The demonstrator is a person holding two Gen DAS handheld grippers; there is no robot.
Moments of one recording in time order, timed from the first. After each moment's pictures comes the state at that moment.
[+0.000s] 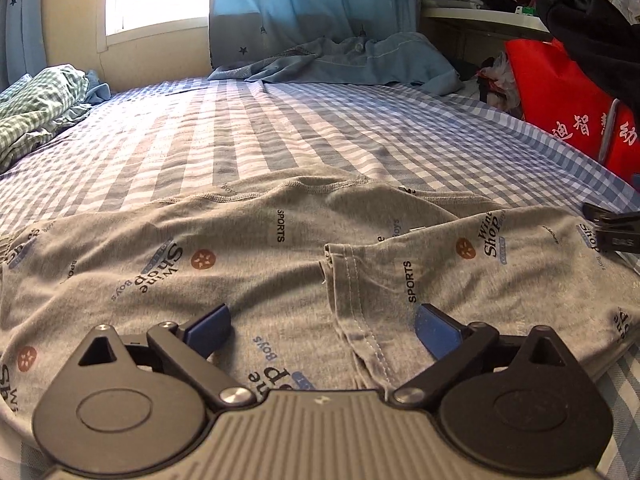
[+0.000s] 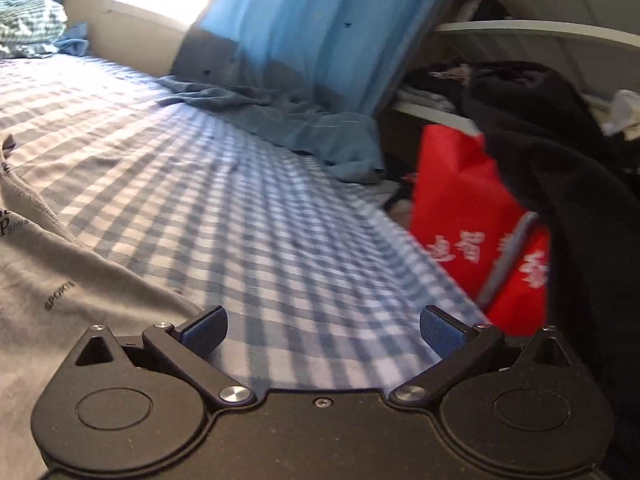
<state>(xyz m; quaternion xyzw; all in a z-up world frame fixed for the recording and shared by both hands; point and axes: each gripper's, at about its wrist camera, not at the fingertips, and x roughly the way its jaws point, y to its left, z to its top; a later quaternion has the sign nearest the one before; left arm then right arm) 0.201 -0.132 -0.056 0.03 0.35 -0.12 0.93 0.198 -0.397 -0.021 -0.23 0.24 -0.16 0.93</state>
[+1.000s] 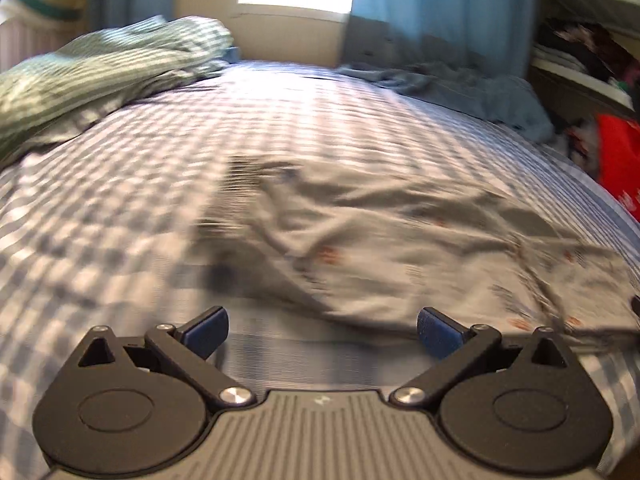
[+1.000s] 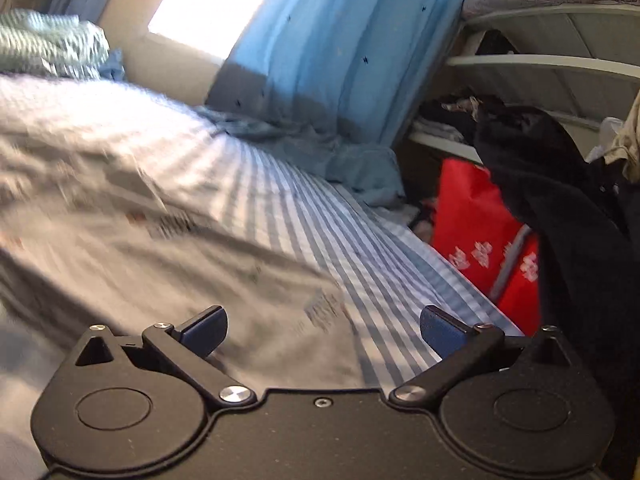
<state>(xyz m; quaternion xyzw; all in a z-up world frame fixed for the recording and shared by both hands) 0.115 0.050 -0.030 -0.08 0.35 0.01 0.93 0.111 -0.288 -0.023 -0.22 0.20 -0.12 0.95</state>
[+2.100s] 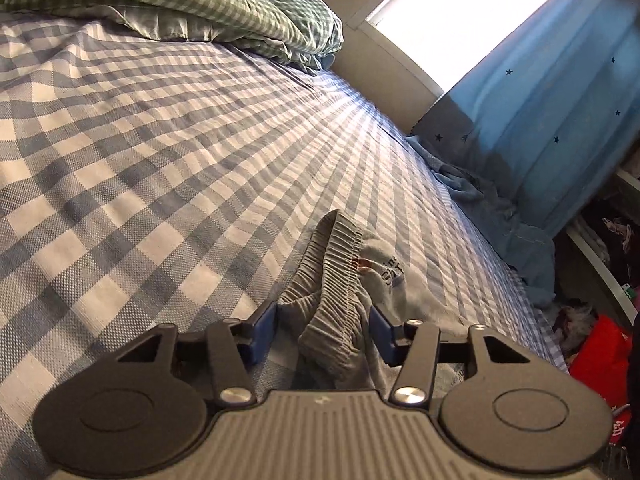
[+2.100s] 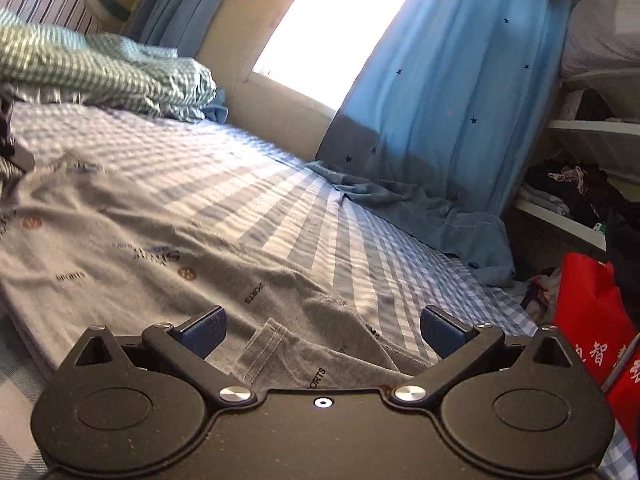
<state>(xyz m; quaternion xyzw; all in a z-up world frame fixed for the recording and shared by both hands) 0.164 0.153 -0.059 -0.35 0.29 0.03 0.89 0.165 -0.137 -0.013 -0.24 0.17 0.02 0.96</state>
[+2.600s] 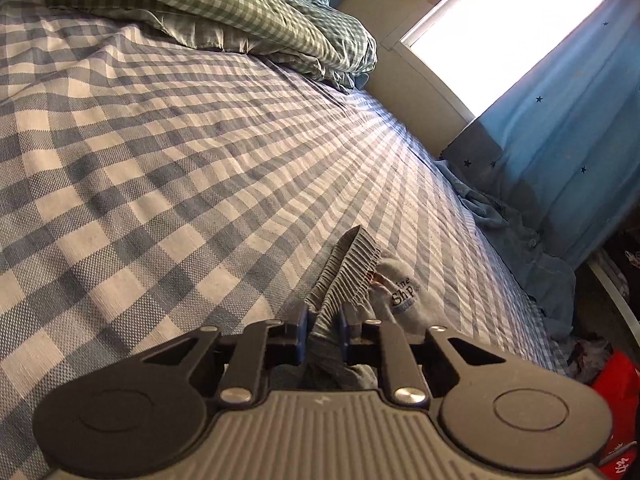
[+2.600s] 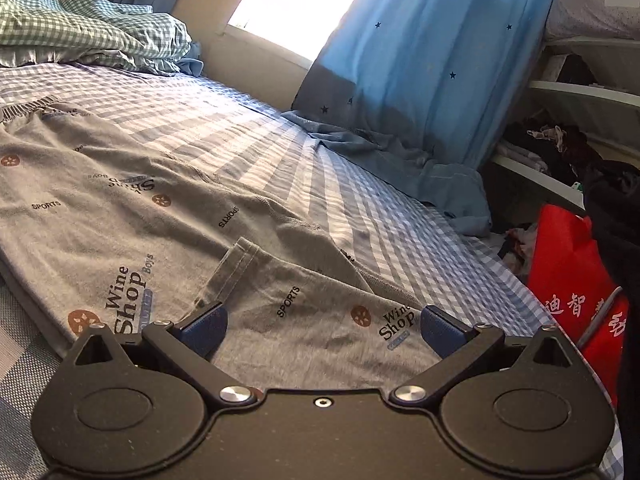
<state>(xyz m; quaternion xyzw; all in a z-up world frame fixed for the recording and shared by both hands) 0.159 0.148 -0.053 -0.37 0.27 0.09 0.88 0.160 -0.147 -0.038 -0.25 0.24 -0.04 0.94</state>
